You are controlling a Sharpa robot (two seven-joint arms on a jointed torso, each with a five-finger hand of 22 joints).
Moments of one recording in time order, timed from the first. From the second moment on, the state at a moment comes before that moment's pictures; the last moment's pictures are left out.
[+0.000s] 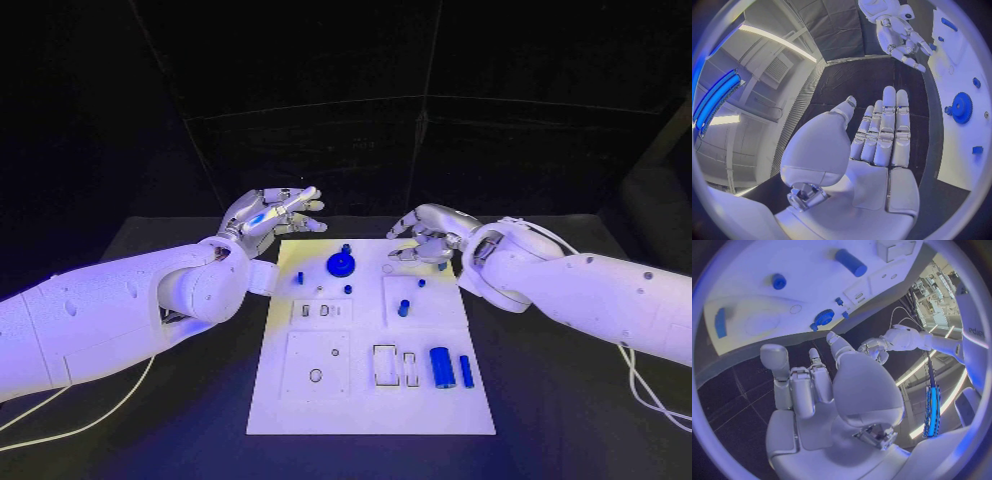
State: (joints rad) left arm 1.23 -0.86 -0.05 1.52 0.06 -0.29 0.47; left_hand 1.27 -0.01 0.19 0.10 0.05 0.95 0.21 0.12 0.07 1.08 0.14 0.13 0.07 1.23 0.08 0.32 0.31 0.17 1.02 0.19 0.35 0.16; right arm 1.25 -0.71 -0.05 1.35 -1.25 -0.31 0.05; right_hand 1.30 -0.04 0.11 -0.01 0.27 0.88 0.17 0.13 0.07 1.44 0.08 1.43 1.31 1.47 0.01 1.54 1.31 0.15 1.25 0.11 1.19 0.79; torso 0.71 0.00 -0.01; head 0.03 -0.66
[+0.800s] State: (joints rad) left arm 1.22 -0.85 -0.06 1.49 0.06 -0.27 0.49; left_hand 1.27 0.00 0.21 0.06 0.05 0.98 0.21 0.09 0.07 1.11 0.16 0.07 0.06 1.06 0.14 0.11 0.22 0.17 0.86 0.25 0.20 0.08; right arm 1.23 -0.83 -0.05 1.24 -1.02 -0.25 0.18; right_hand 1.33 -0.05 0.09 -0.05 0.25 0.84 0.17 0.11 0.07 1.44 0.08 1.42 1.31 1.46 0.01 1.54 1.31 0.15 1.24 0.11 1.18 0.78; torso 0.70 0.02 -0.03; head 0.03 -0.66
